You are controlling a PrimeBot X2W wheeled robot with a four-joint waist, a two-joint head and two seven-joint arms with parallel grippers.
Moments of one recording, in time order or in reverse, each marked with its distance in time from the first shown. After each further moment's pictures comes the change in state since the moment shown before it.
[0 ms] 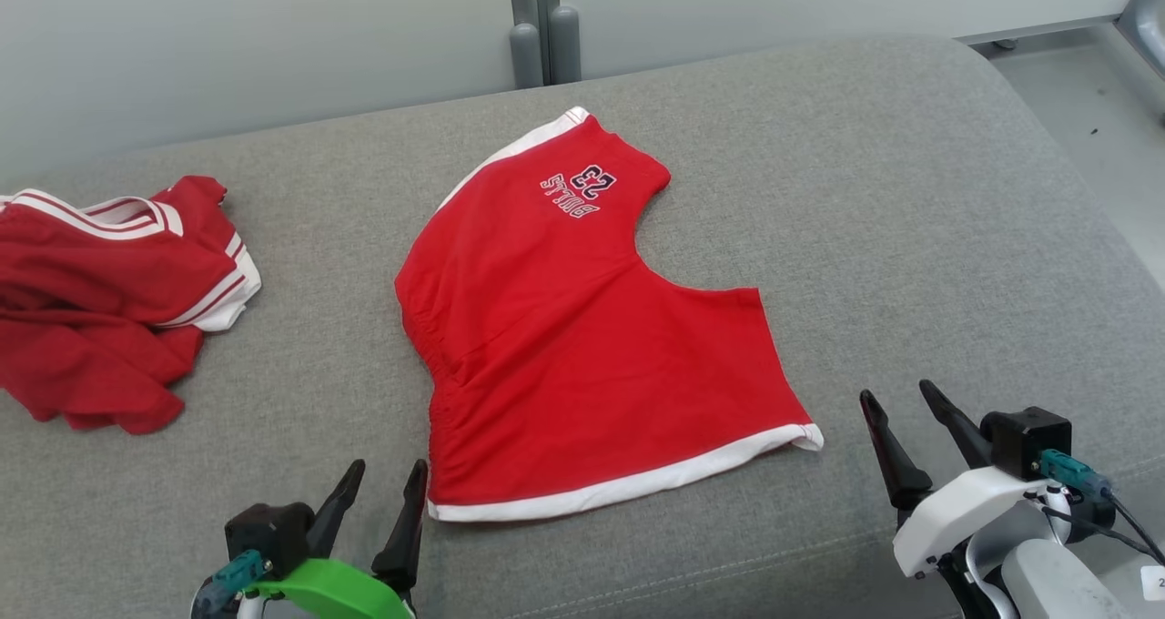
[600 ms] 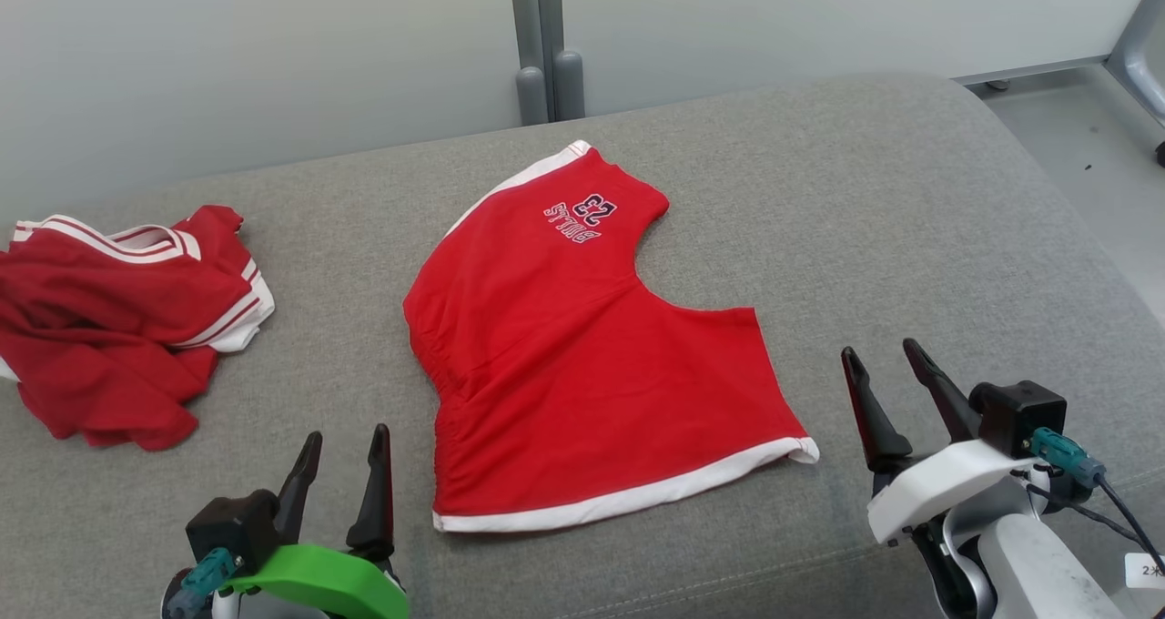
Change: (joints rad) left arm 0.044 -0.079 0.154 -0.133 0.079 0.086 0.000; right arm -0.012 0.057 -0.026 -0.109 -0.009 -0.022 -0.003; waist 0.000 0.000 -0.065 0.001
